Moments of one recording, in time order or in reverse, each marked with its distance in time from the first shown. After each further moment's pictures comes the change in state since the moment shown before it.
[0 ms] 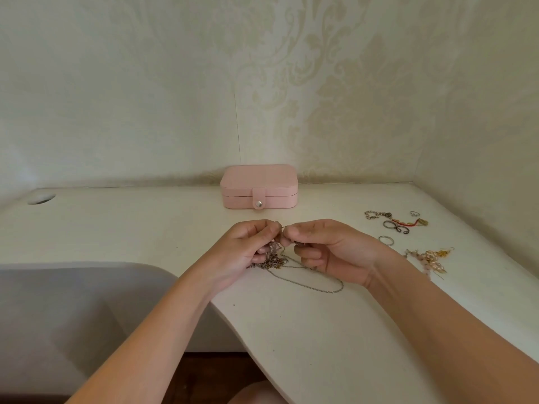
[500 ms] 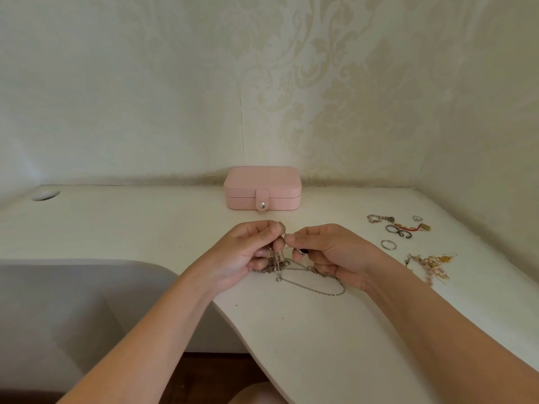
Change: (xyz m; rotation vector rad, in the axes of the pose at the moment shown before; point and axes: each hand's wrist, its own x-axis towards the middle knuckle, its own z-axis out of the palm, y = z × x) left_hand -0.004 0.005 -0.004 -0.127 -0.039 -0.068; right_hand 0.004 0.002 0.001 -0.278 0.223 0.091
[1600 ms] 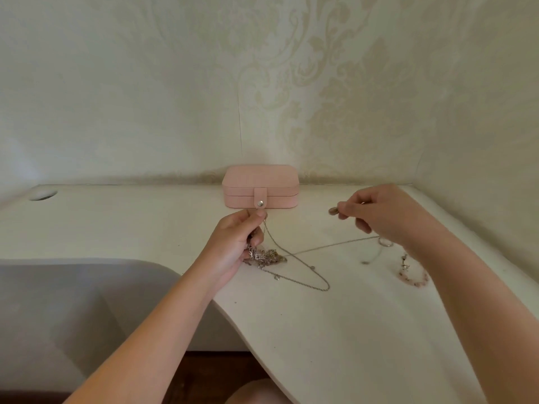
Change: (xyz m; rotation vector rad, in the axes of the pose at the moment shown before) left_hand 0.010 -0.008 -0.005 0.004 0.345 0.059; right_hand -0.036 -0.039 -0.043 -0.536 0.469 -0.104
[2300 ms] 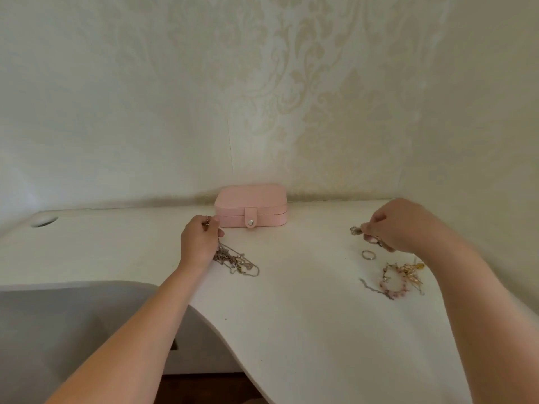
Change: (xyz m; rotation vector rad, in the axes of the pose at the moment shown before) left_hand 0.054 -0.008 -0.040 0.593 0.535 0.131; right_hand -0.005 0.007 -0.040 -0.379 0.012 0.181
